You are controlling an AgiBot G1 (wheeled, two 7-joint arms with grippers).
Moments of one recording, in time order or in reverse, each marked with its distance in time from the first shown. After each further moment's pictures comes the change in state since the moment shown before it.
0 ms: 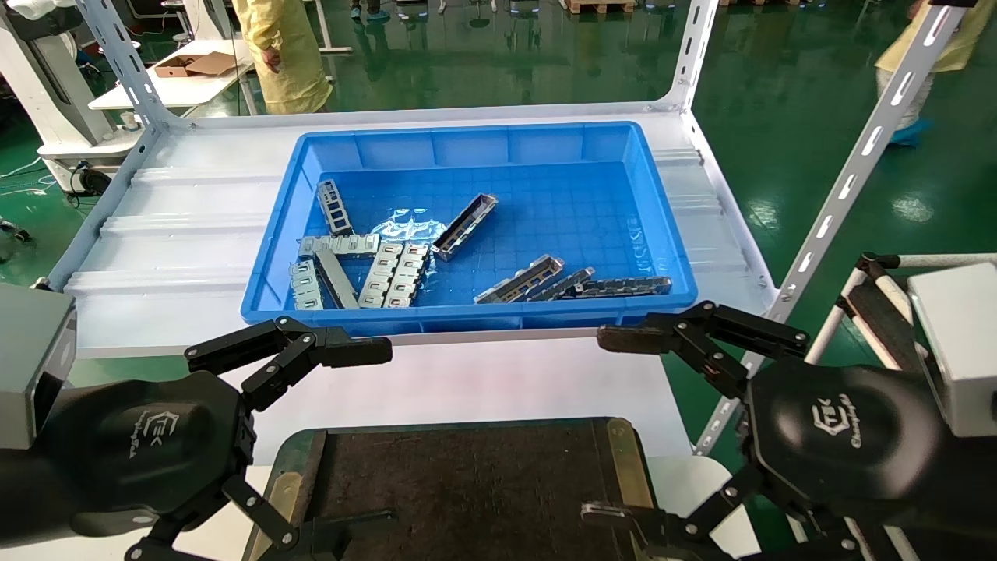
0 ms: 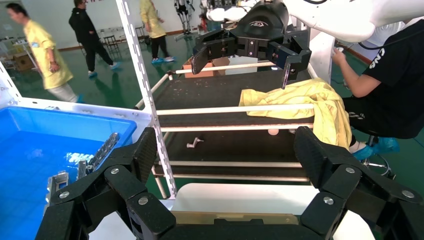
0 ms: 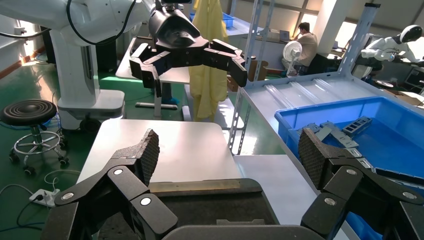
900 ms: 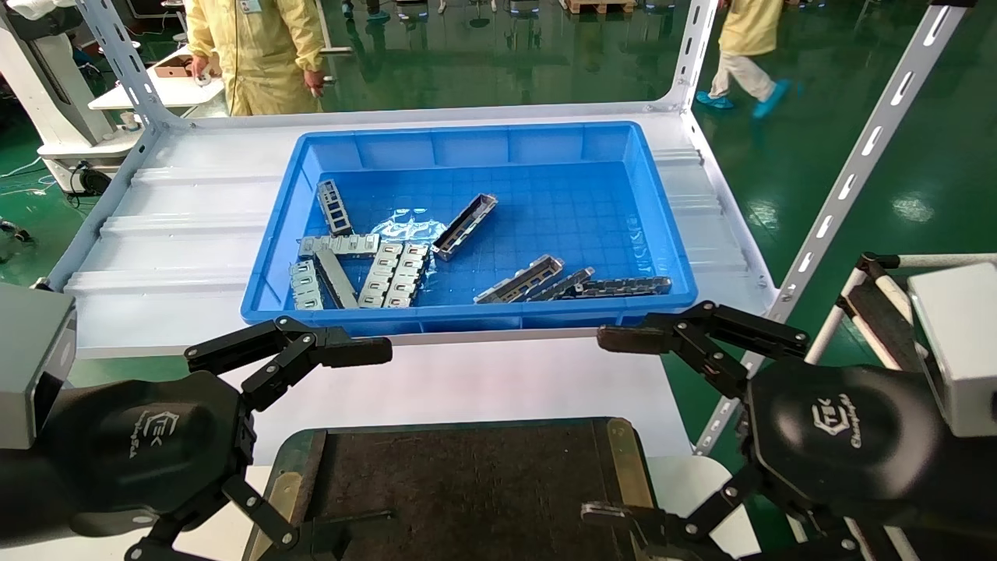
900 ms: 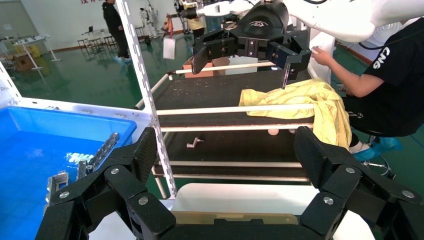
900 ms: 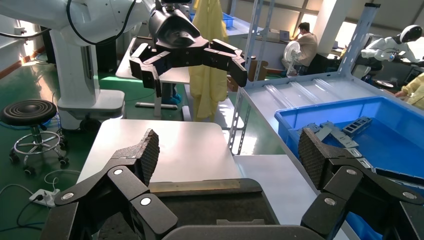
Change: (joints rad) left arm 0.000 0.000 0.000 0.000 0.000 0.000 0.000; right arm 0.000 0.000 0.000 0.000 0.000 0.000 0.000
